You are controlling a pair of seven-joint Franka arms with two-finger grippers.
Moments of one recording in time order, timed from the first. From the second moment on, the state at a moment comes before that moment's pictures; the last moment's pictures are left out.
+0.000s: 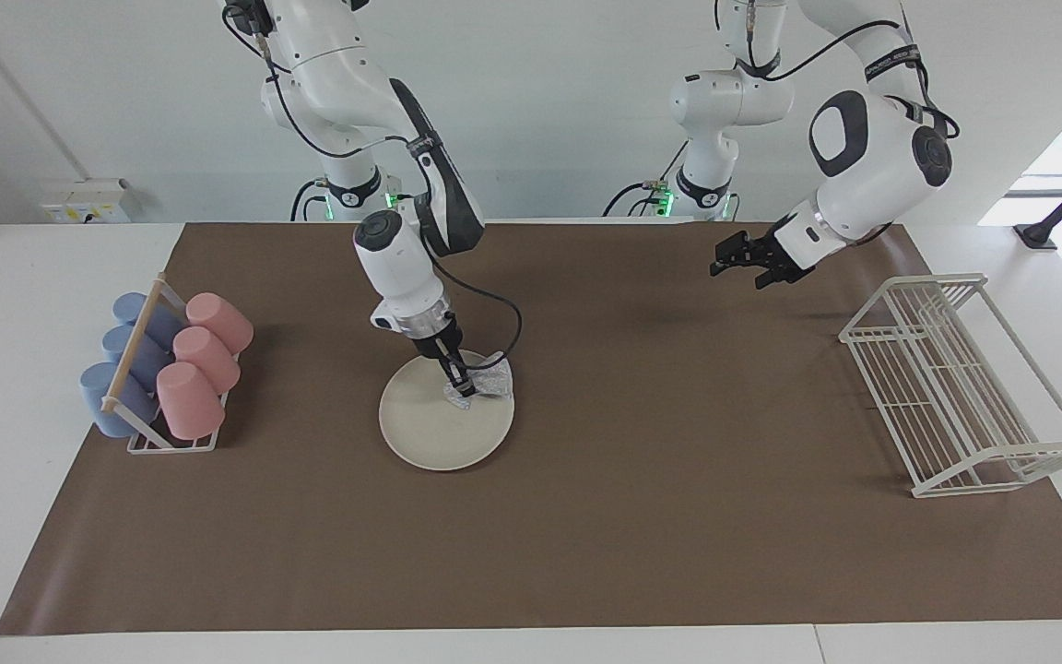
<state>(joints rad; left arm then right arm) -0.02 -0.13 -0.07 -2.15 -0.36 1.77 0.18 0.20 0.28 0.21 -2.19 0.30 2.73 1.31</state>
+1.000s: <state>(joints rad) -0.02 -0.13 -0.07 -2.15 -0.36 1.78 0.18 0.16 0.29 0.21 -2.18 0.30 2.73 1.21</state>
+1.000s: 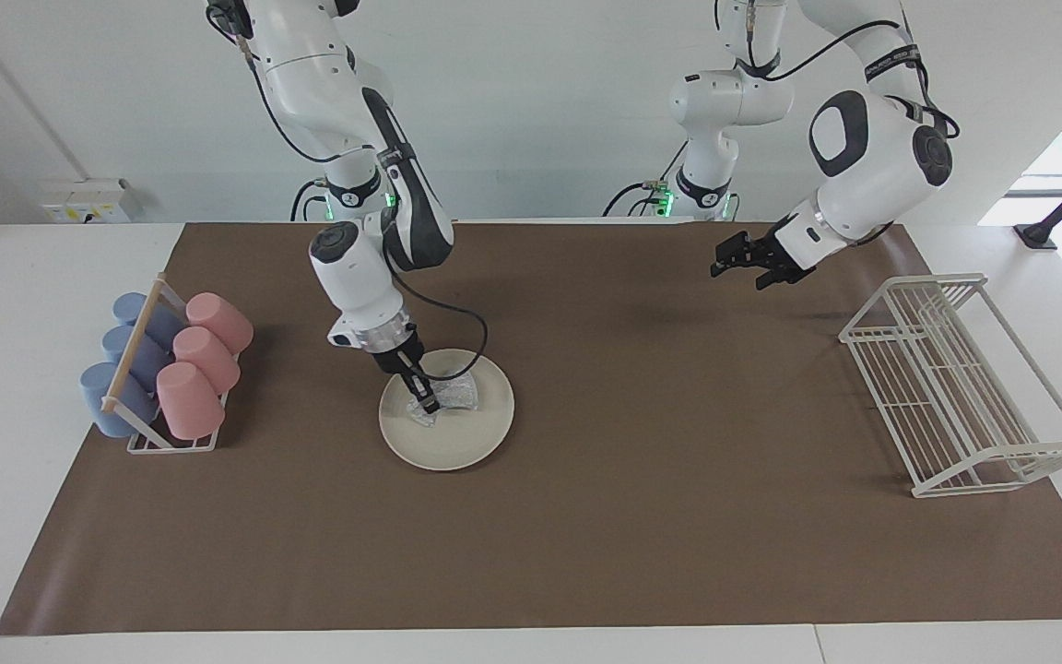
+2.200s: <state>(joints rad) -0.02 -0.13 -0.07 -2.15 -0.36 1.79 0.16 0.08 0.29 0.21 -2.17 0.30 2.73 0.97</state>
